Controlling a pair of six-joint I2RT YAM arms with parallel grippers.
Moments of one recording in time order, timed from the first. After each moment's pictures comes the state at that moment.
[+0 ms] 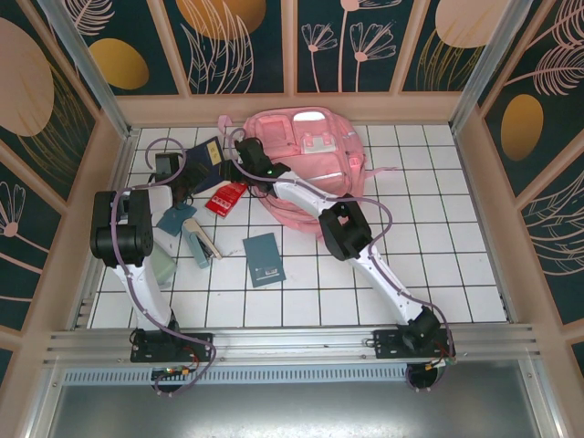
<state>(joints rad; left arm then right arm) 0.04 1.98 1.10 0.13 0.14 -0.79 0.77 2.72 2.42 -0.25 -0.14 0.65</state>
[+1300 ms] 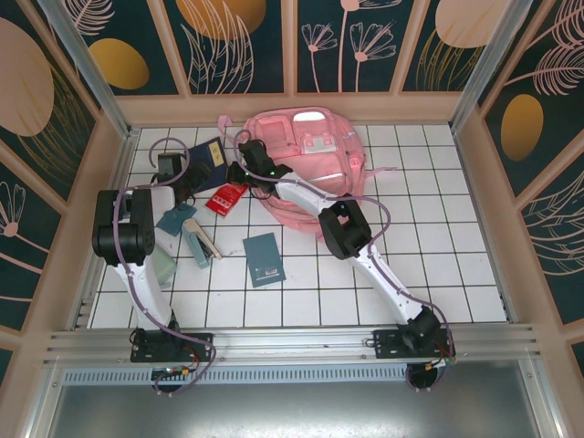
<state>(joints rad) 0.03 2.00 1.09 0.20 0.18 -0.76 0.75 2.75 2.42 -0.24 -0.20 0.72</state>
